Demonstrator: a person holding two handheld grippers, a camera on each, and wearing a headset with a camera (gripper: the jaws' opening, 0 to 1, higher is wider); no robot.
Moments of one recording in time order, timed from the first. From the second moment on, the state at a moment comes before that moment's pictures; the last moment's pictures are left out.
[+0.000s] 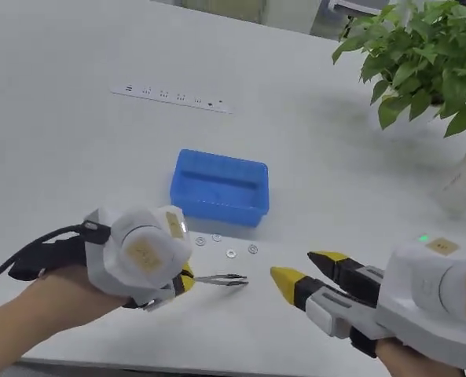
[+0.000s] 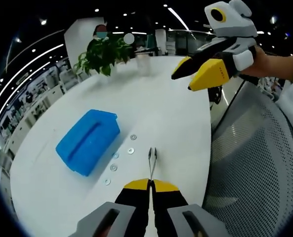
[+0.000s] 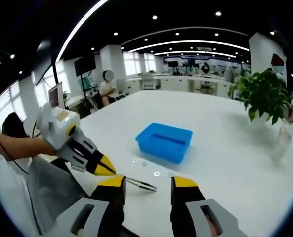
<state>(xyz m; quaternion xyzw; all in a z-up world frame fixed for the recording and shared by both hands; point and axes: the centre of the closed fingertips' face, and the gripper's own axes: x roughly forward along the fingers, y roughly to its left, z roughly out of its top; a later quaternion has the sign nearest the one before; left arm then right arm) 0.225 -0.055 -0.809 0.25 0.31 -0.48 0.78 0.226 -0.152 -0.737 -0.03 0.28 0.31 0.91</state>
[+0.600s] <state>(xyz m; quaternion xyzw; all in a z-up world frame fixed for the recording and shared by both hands) 0.216 -0.052 -0.731 0.26 0.23 -0.52 0.78 0.207 -0.098 -0.727 -0.10 0.28 0.45 0.84</state>
